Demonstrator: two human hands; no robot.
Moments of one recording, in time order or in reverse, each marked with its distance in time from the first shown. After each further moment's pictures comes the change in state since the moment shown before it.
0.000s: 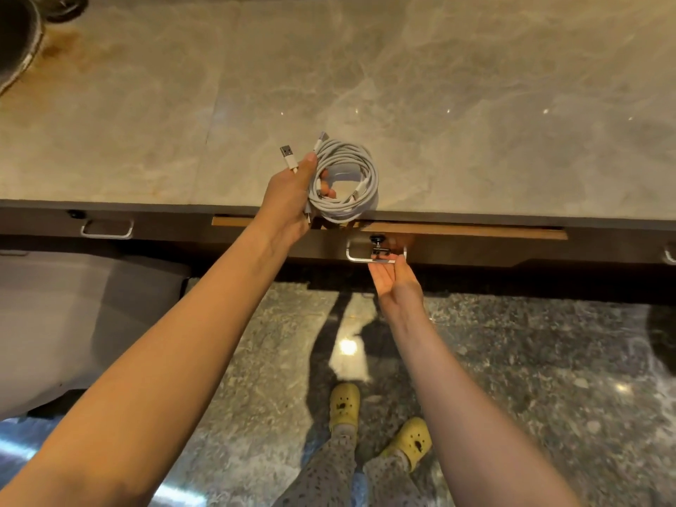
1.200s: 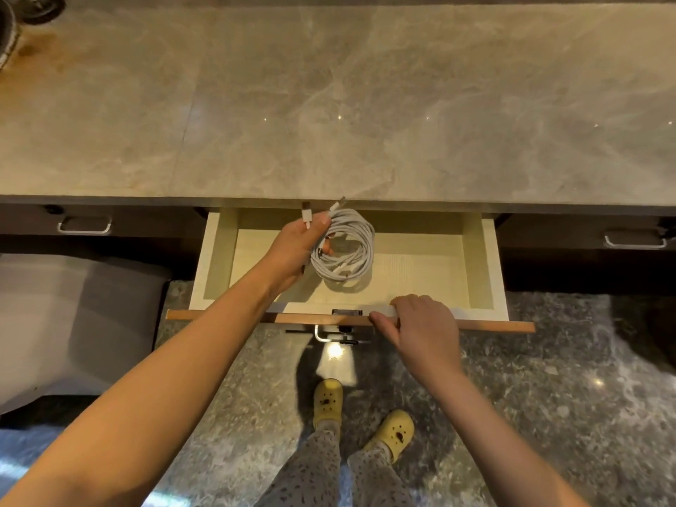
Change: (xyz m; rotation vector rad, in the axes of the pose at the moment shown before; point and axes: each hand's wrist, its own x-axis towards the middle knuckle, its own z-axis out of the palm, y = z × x) left_hand -0.039 -0.072 -0.020 0.395 -0.343 0.015; right_hand -0.102 -0.052 -0.086 -2.227 -0.078 -1.126
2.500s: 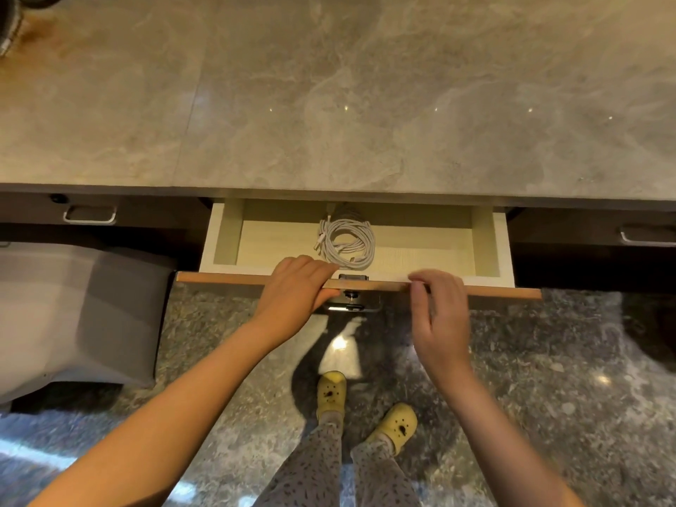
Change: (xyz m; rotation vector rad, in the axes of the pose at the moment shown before) left_hand -0.052 -0.049 -0.019 1.568 -0.021 0.516; right_hand -0.004 -0.005 -0.012 0.704 0.299 0.127
